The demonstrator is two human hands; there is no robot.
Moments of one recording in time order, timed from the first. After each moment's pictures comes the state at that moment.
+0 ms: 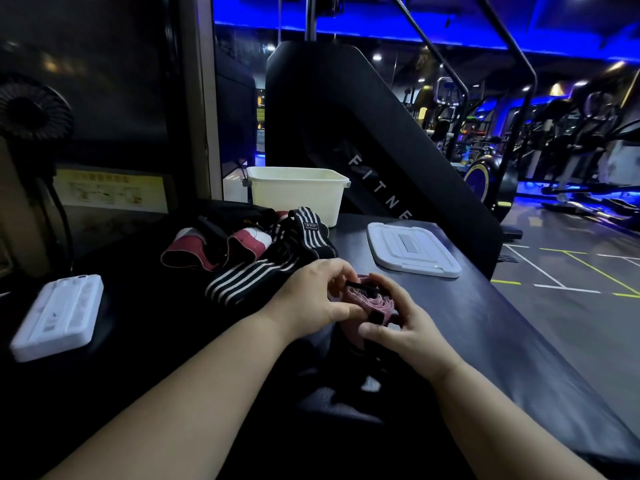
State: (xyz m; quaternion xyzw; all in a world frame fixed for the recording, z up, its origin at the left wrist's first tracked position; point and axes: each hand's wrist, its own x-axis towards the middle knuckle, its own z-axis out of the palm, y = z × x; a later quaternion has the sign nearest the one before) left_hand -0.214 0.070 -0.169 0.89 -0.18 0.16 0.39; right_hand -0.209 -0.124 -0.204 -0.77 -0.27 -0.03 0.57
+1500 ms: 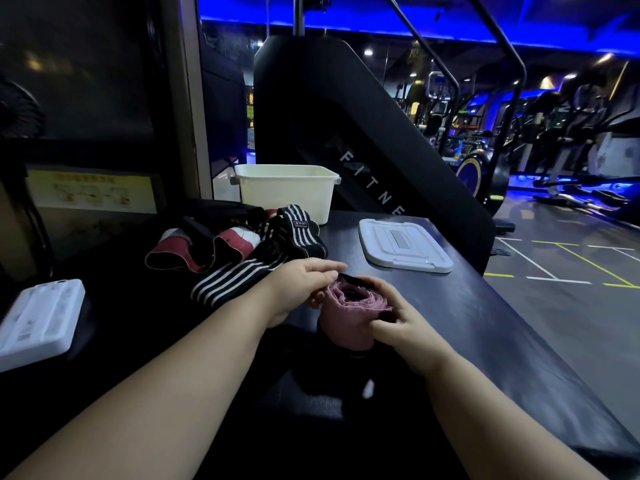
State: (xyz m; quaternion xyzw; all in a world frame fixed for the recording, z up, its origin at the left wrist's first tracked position) left_hand -0.189 0.068 -0.169 0.76 -0.10 -0.04 0.65; right_hand -0.199 -0.129 -0.208 -0.74 -0.26 0.02 0.62
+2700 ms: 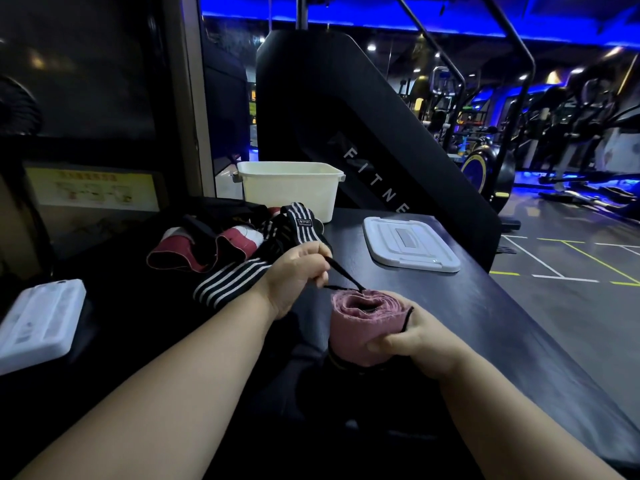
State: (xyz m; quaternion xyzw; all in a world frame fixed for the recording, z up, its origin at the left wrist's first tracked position) left_hand -0.181 0.074 -0.164 0.67 -0.14 0.04 0.73; right_hand -0.188 -0.137 -0.208 -0.69 -0.28 0.13 0.66
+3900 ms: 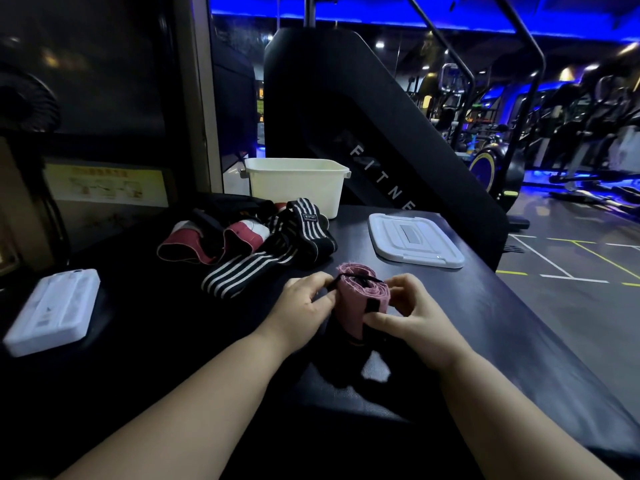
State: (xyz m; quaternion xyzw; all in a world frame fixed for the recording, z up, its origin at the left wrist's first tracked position) left_hand -0.199 0.072 -0.222 0.85 -0.09 0.14 0.50; right_hand -0.201 -0.136 -0.208 -0.79 -0.18 -0.02 0.59
